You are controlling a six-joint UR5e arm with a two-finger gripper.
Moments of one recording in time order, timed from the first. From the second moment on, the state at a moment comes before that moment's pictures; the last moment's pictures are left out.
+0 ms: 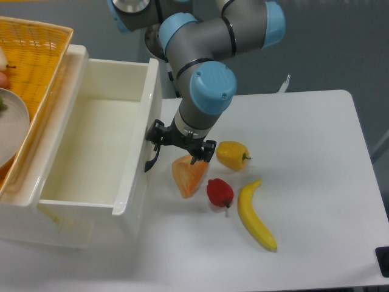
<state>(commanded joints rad) 2.42 -1.84 -1.53 -1.52 1.32 0.68</state>
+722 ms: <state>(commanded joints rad) 2.45 -1.84 -1.51 -1.52 1.32 0.71</state>
